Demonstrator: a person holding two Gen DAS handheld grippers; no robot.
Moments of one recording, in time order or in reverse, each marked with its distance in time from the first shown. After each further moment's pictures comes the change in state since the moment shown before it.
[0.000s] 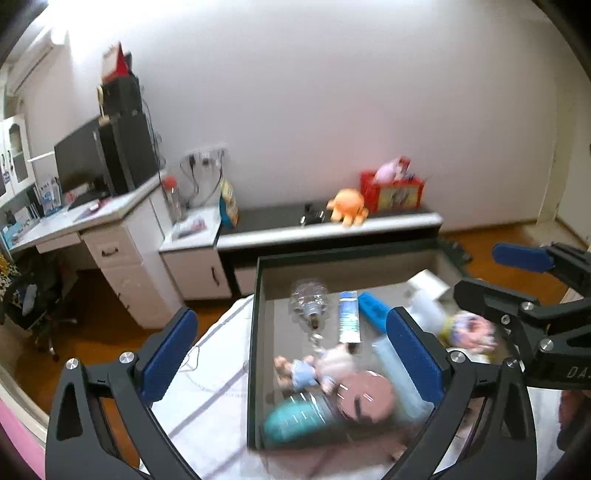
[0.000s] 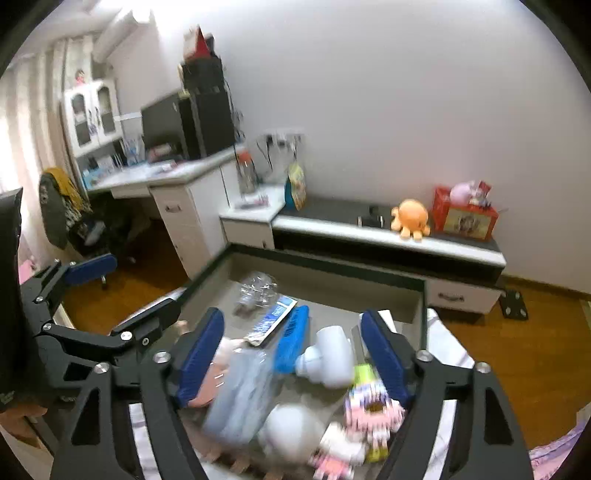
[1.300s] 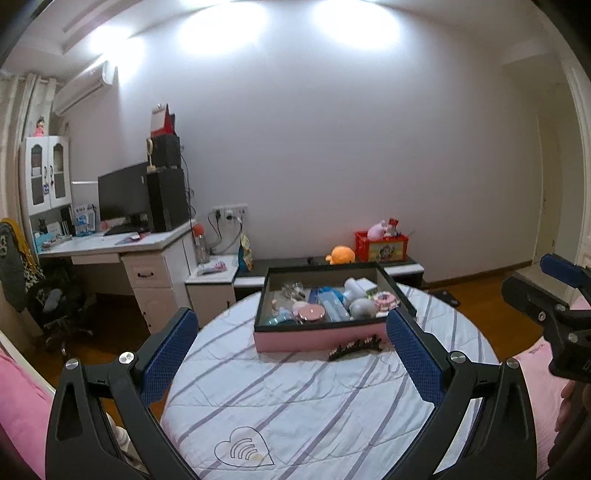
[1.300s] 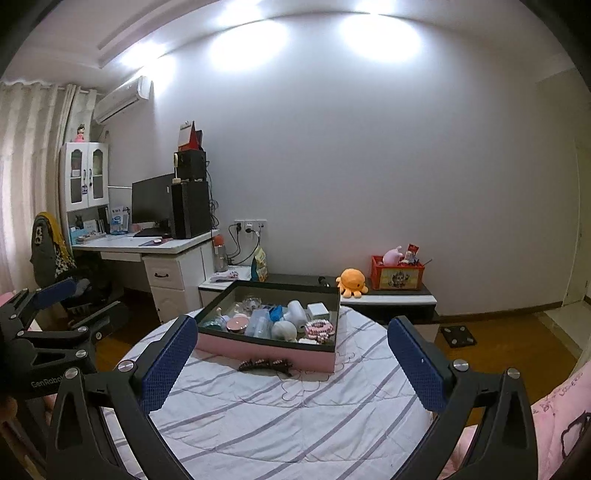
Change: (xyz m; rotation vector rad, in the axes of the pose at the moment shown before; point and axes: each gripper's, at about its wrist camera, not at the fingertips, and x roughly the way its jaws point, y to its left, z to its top) left arm -0.229 -0.046 -0.101 -0.043 -0.224 0.057; right arm -0.234 0.056 -0.133 0.037 -0.349 -0.204
